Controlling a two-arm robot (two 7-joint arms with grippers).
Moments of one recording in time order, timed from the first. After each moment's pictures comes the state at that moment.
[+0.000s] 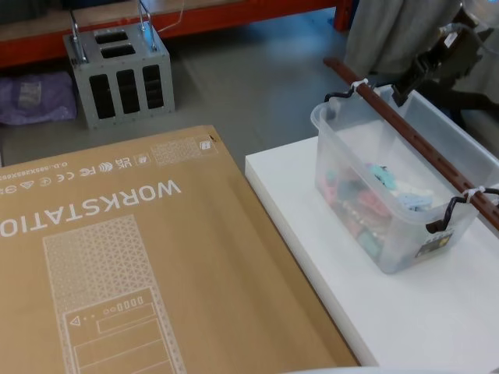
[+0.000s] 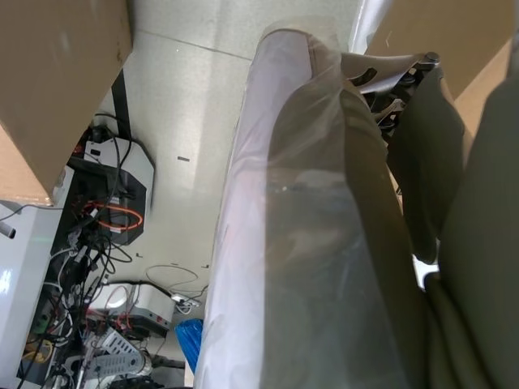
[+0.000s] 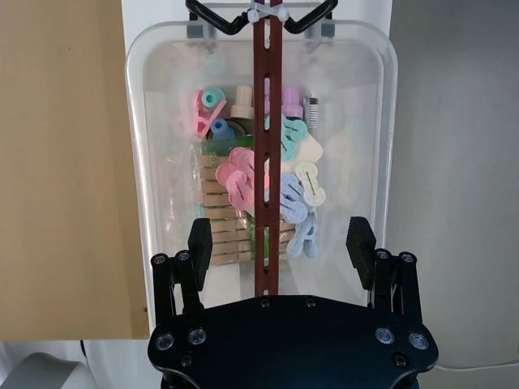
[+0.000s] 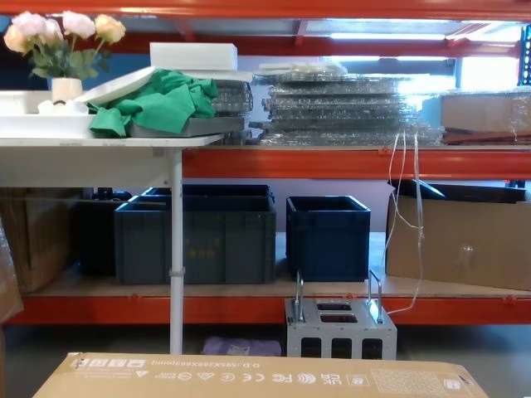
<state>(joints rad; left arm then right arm) -1.47 0.98 1.56 -0.90 0.05 0.15 -1.47 1.00 1.19 -0.80 -1.57 -0.29 0.24 1.49</state>
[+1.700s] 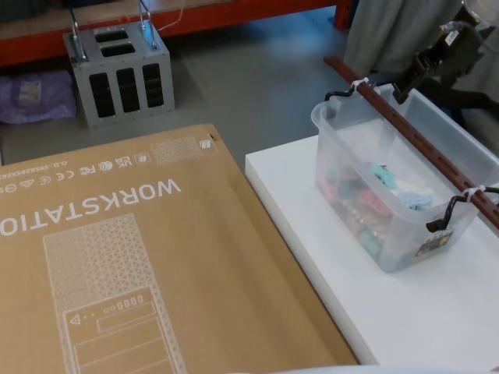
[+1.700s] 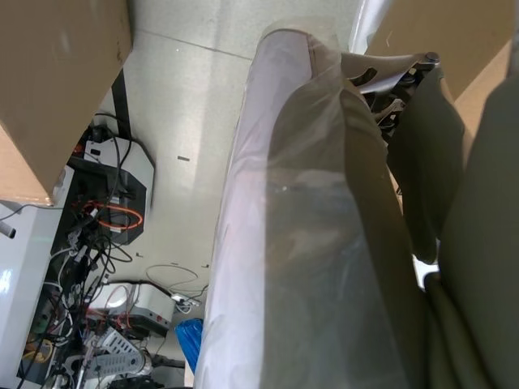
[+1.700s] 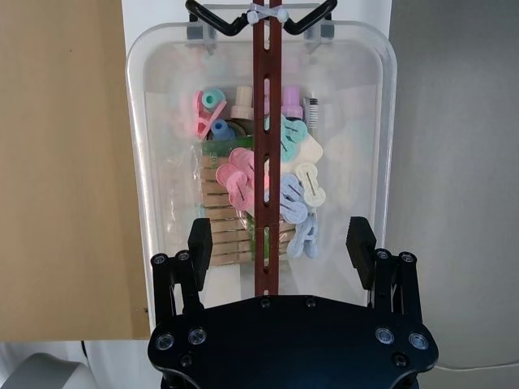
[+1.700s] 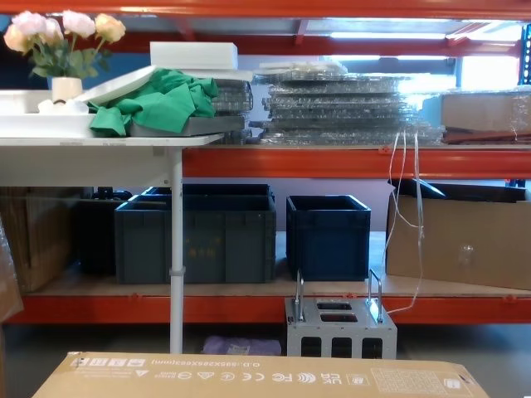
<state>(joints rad) -1.47 0.98 1.56 -0.90 0.05 0.15 -1.47 1.00 1.20 -0.79 -1.57 -0.29 0.24 1.49</state>
